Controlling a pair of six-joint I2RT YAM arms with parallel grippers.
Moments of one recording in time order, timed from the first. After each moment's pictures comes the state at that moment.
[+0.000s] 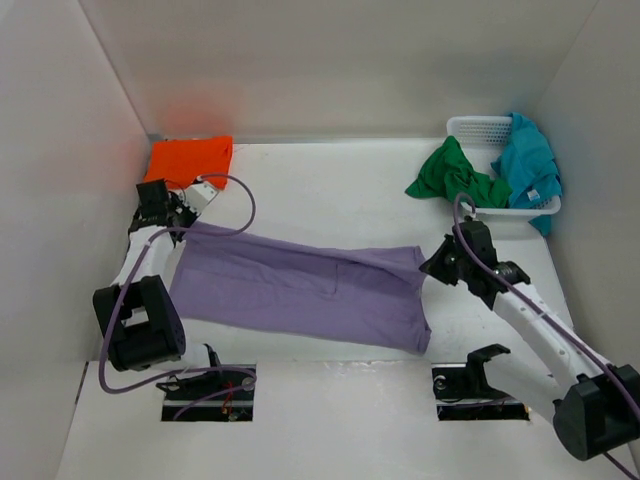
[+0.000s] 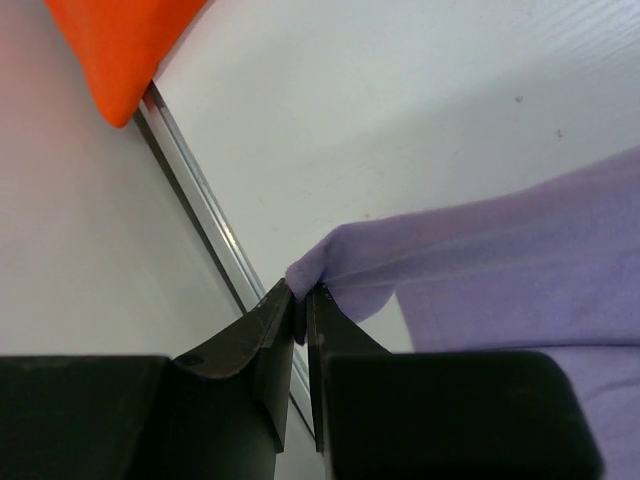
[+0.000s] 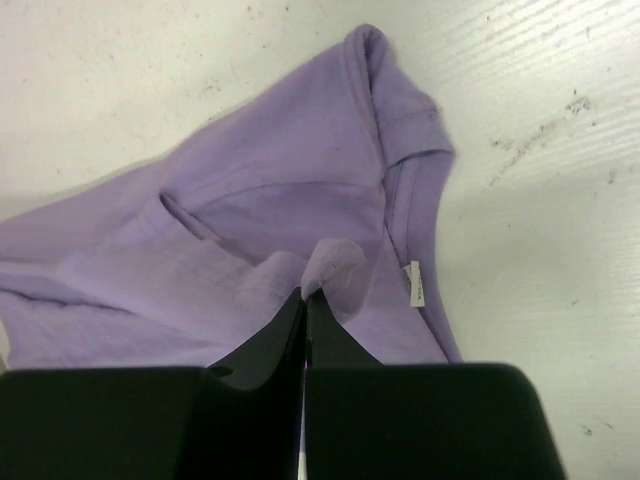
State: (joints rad) left arm 0.25 1.45 0.96 -0.29 0.14 0.92; right arm 0.31 0.98 0.65 -0.48 0.00 0.81
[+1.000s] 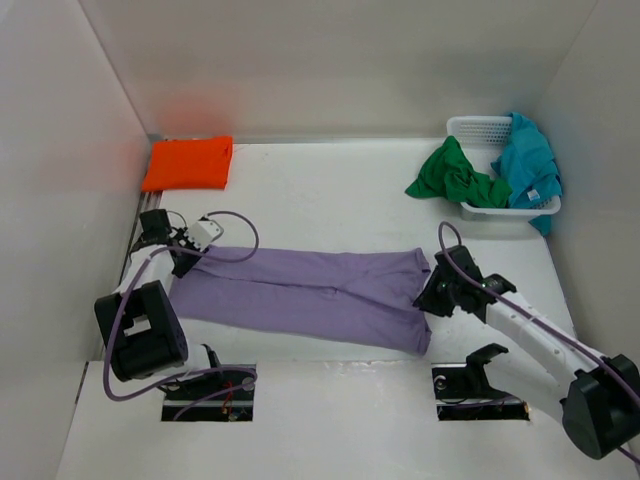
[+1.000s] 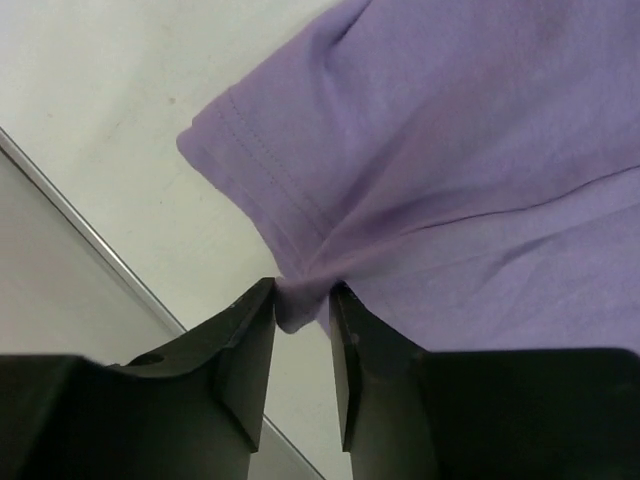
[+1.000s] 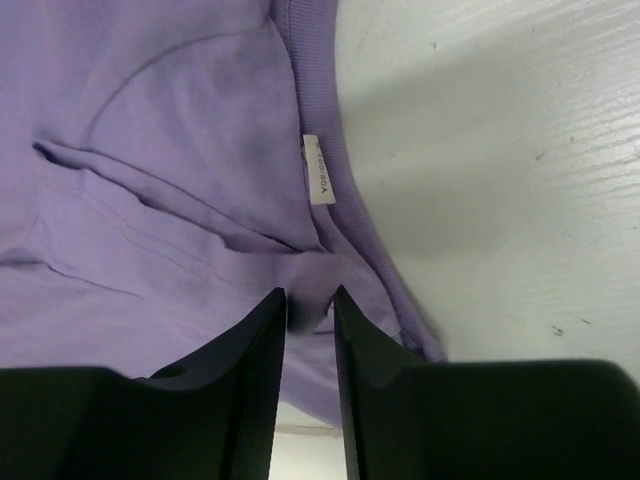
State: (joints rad) left arm 0.32 1.40 0.76 -0.40 0.18 1.06; right arm 0.43 0.96 0.51 -0.61 0.01 0.95
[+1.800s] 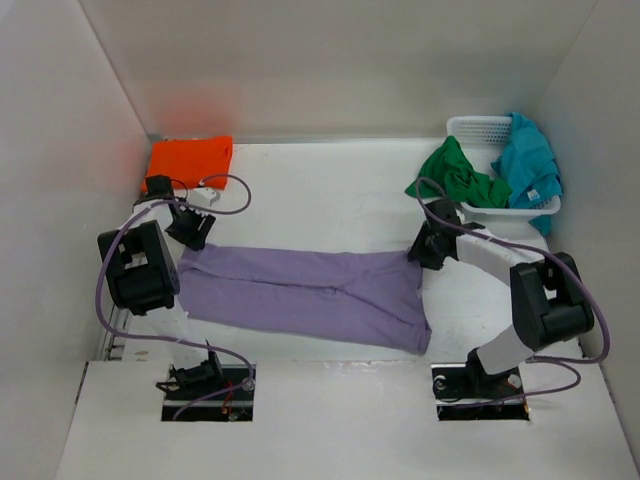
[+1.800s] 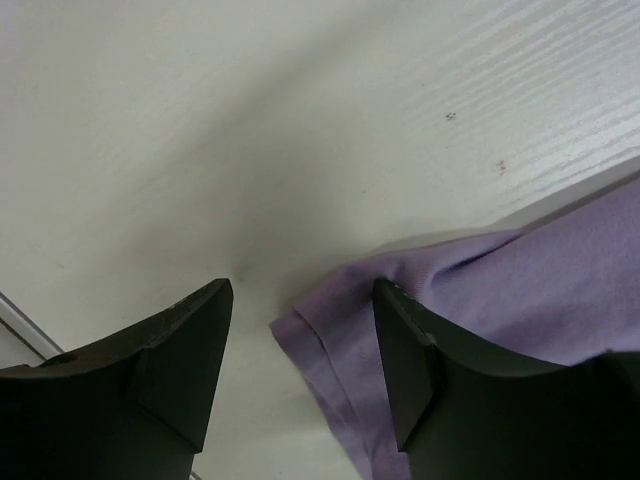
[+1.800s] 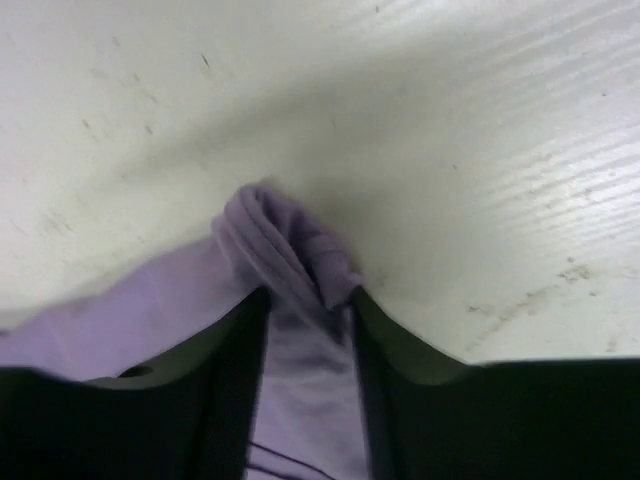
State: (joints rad) left arm 0.29 1.84 1.19 -0.52 0.28 0.81; right arm 0.27 1.54 0.83 -0.39 0.10 0.75
